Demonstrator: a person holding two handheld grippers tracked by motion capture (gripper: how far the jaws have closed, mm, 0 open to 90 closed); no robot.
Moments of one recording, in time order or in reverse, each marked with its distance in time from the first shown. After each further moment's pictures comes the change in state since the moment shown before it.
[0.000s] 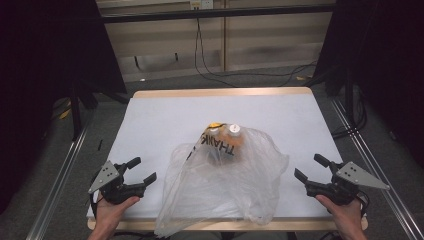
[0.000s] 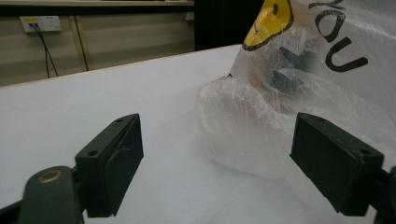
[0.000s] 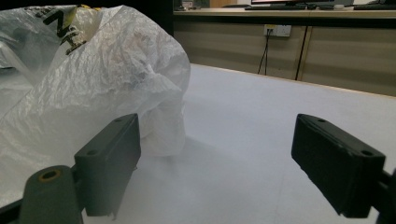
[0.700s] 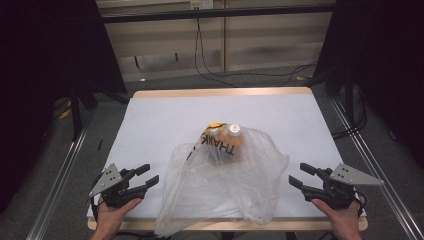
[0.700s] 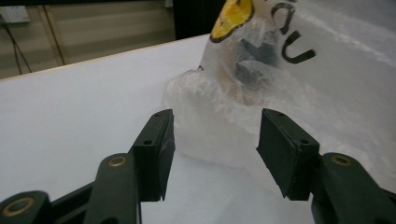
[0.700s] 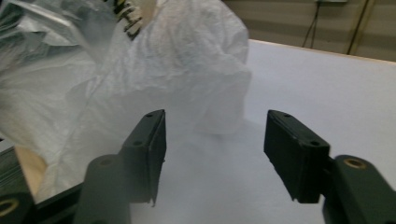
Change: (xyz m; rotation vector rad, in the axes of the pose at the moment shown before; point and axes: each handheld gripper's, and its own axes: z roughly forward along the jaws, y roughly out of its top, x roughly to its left) left arm -0.018 0.011 -0.005 0.065 -0.074 0.016; right arm 0.016 0.010 -0.003 0.131 0.164 0.007
